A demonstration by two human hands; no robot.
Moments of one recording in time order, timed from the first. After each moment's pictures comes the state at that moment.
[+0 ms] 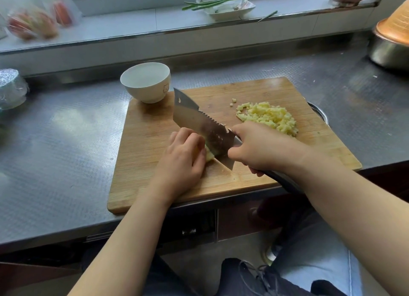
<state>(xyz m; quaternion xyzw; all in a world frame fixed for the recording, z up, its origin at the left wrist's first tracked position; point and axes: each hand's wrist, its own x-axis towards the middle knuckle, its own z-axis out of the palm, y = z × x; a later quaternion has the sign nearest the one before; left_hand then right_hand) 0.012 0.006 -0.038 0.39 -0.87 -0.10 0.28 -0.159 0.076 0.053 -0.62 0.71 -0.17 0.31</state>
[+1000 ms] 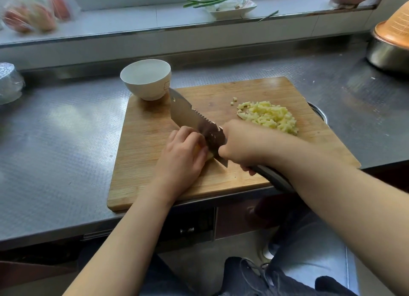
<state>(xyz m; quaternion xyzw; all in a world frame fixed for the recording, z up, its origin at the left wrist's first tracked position) 0.013 0.004 -0.043 0.38 -0.86 -0.09 0.32 -0.137 0.059 0.058 -0.61 0.73 -0.08 0.31</state>
